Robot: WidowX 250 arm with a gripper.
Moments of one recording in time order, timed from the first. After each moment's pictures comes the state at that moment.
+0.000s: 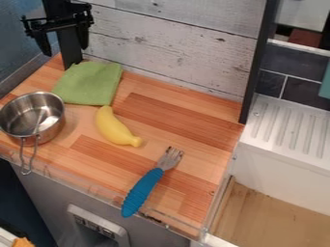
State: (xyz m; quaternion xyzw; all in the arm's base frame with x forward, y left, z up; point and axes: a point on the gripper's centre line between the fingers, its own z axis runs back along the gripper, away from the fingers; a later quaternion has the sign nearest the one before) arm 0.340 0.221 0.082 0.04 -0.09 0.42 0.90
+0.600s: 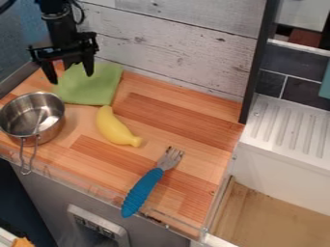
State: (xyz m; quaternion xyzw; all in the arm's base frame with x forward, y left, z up) arm 0.321 0.201 0.050 0.02 -0.05 0.43 0.90
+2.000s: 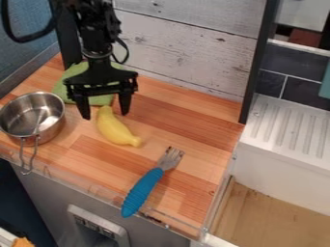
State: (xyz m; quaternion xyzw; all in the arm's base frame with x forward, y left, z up) arm 0.296 0.113 0.021 0.04 -0.03 0.36 0.93
